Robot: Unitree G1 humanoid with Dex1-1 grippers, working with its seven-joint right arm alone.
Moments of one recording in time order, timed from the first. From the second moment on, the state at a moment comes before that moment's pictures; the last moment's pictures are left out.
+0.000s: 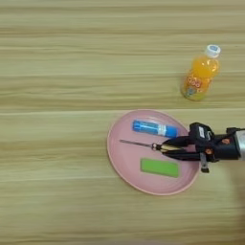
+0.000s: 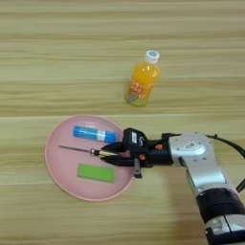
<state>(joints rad) -0.23 -0.59 0.10 0.47 0.08 -0.28 1.37</state>
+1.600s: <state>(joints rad) -0.32 -0.50 -0.10 0.30 0.42 -0.17 1.31</state>
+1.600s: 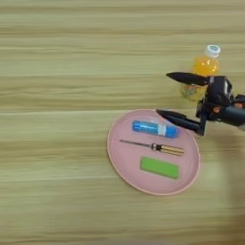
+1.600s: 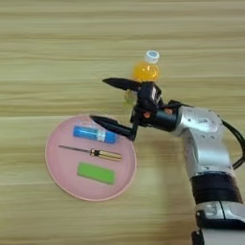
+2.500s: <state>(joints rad) -0.55 -0.40 -0.32 0.48 0.41 -0.36 0.89</state>
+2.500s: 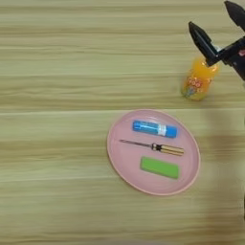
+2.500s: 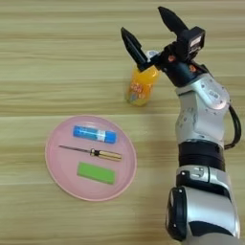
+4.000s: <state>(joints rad) -0.69 -0.48 -0.23 1.00 0.15 -0.25 0.68</state>
